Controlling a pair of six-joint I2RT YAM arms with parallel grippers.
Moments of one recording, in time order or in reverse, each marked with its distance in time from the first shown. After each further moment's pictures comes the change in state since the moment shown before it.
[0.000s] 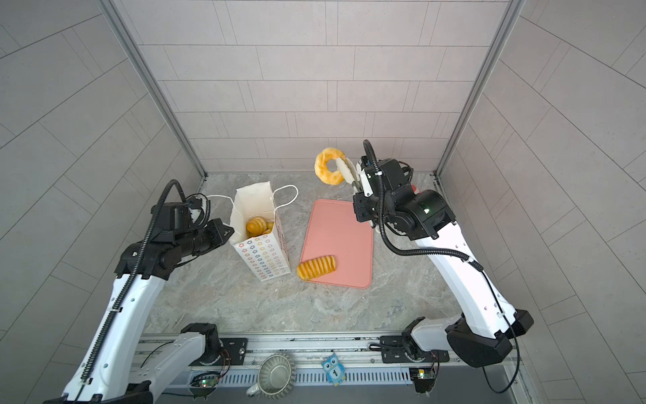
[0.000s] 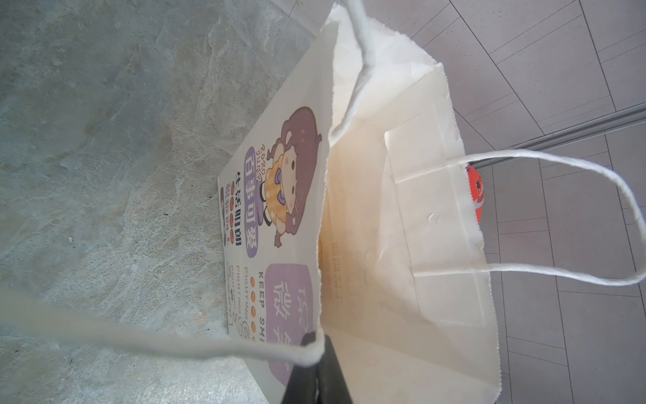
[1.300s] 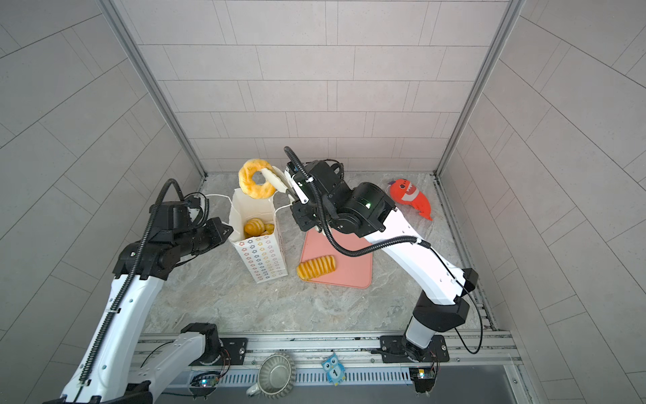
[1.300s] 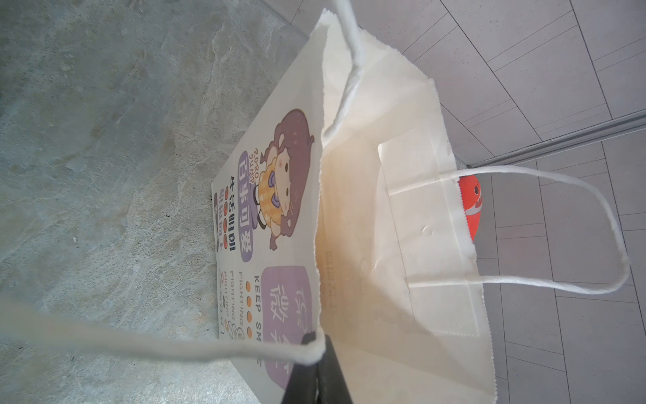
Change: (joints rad) left arm 0.000 -0.001 0.019 -0.008 -0.014 -0.013; right arm 0.388 0.354 0.385 -0.054 0.061 -0.009
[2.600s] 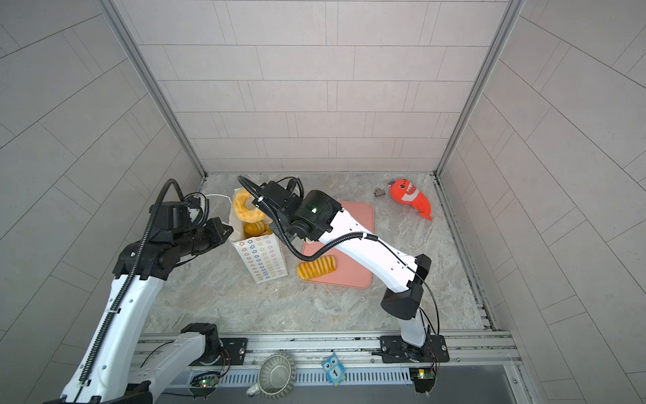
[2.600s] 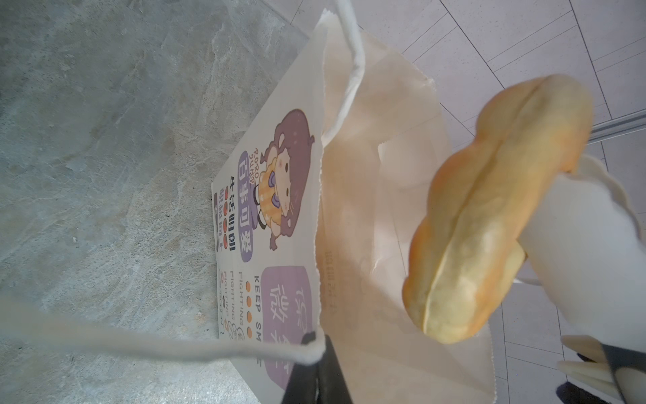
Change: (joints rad) left arm 0.000 0.000 0.000 0.000 0.000 0.000; right arm 0.101 0.231 0.111 -0.113 0.193 -0.093
